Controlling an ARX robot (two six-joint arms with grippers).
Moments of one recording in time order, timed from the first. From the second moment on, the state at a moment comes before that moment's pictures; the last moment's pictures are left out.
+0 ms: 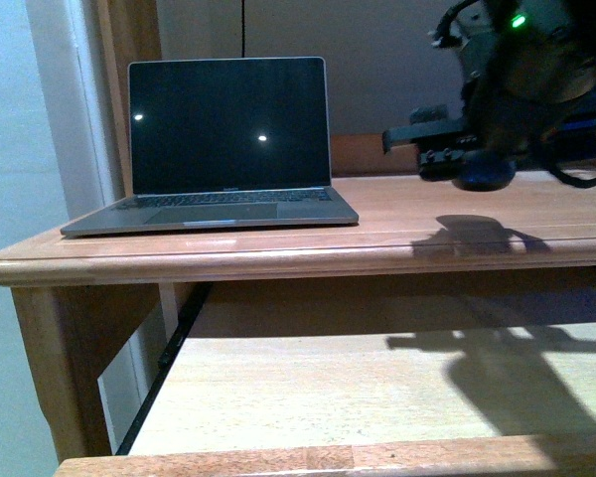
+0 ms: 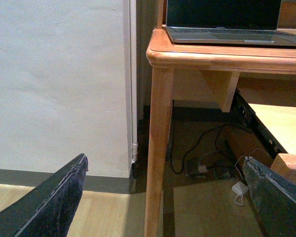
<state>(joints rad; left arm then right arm) 0.00 0.01 0.01 0.00 0.00 -0.01 0.33 1.82 1.61 -0.27 0.54 0.12</state>
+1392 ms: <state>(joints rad) 0.00 0.01 0.01 0.00 0.00 -0.01 -0.18 0.81 0.39 0.10 -0.47 0.01</state>
